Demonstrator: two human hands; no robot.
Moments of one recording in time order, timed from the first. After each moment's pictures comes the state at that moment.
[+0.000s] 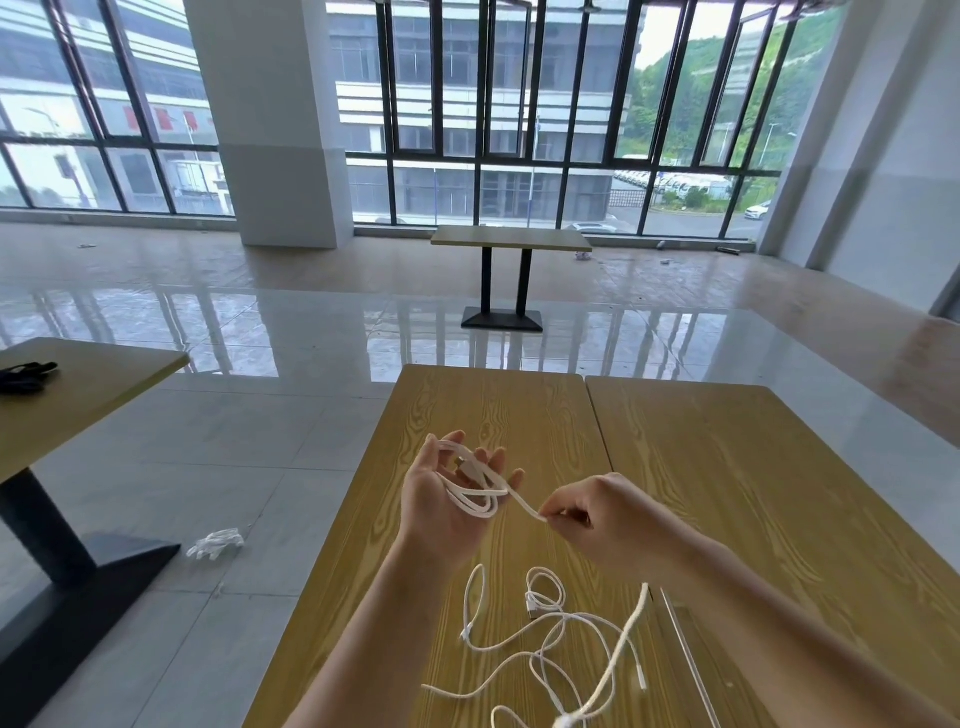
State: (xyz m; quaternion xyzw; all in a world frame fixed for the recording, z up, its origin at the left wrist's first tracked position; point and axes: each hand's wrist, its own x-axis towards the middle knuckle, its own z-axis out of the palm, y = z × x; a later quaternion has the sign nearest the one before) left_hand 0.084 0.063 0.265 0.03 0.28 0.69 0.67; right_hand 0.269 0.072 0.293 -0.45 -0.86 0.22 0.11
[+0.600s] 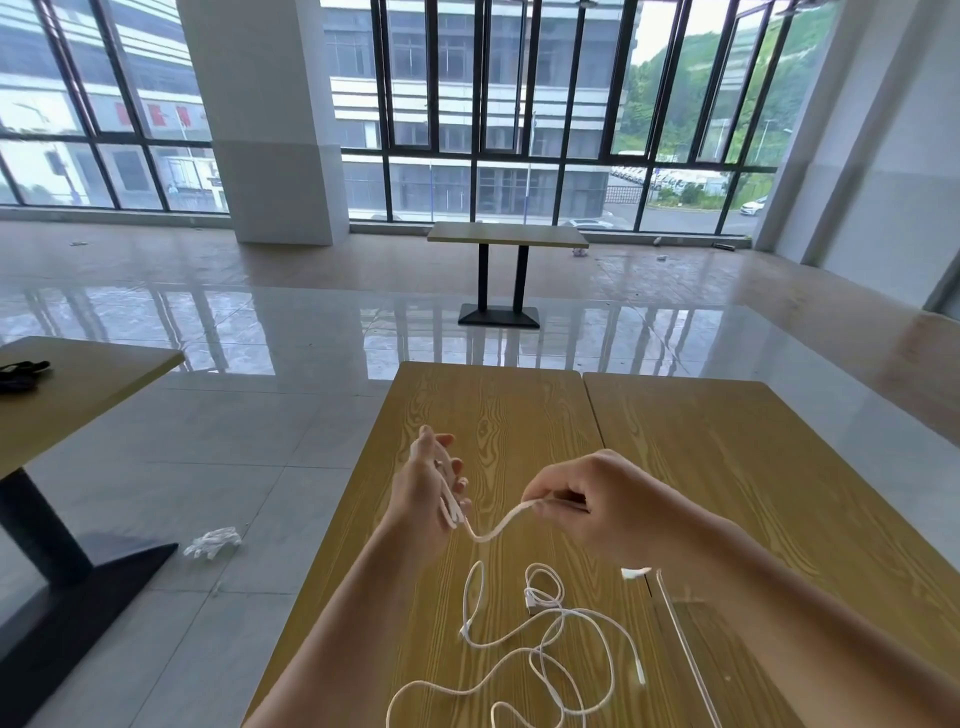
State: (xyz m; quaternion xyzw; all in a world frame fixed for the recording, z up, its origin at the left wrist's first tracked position) left_hand 0.059 0.080 0.244 0.18 0.52 0.62 0.56; right_hand 0.264 0.063 0.319 -0.39 -0.88 0.23 0.13
